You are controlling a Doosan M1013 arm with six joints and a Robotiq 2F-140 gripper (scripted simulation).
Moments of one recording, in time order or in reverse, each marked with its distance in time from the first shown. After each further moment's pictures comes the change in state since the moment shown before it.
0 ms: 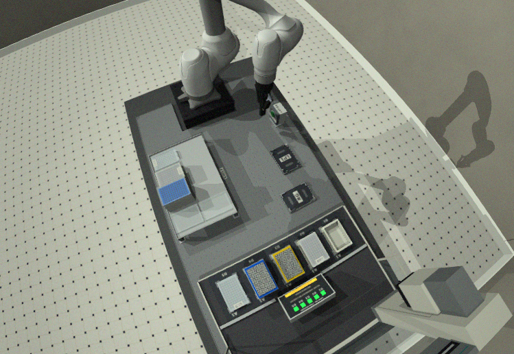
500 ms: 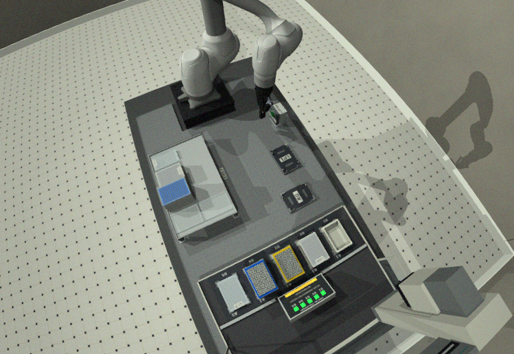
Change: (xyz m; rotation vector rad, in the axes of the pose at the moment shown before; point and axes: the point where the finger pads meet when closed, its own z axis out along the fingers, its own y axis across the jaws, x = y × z) arm 0.000 0.000 0.022 0.000 0.000 0.000
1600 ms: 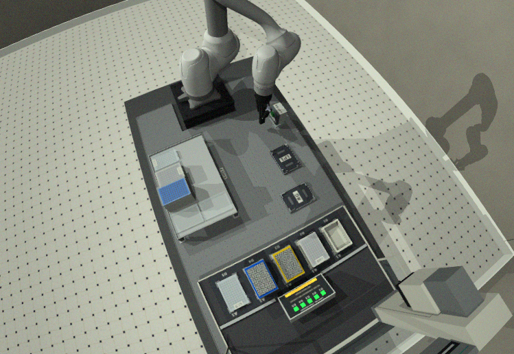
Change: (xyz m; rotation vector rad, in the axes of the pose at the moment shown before) arm 0.000 0.000 0.047 0.000 0.000 0.000
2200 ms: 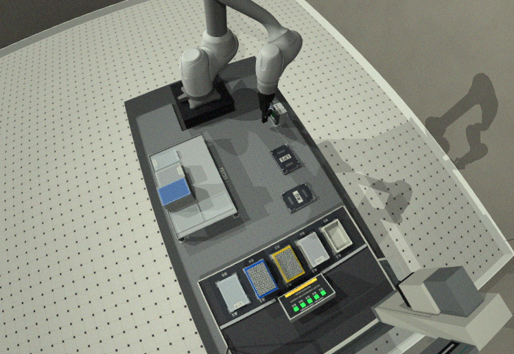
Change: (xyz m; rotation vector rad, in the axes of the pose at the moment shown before) arm 0.016 0.000 0.000 0.000 0.000 0.000
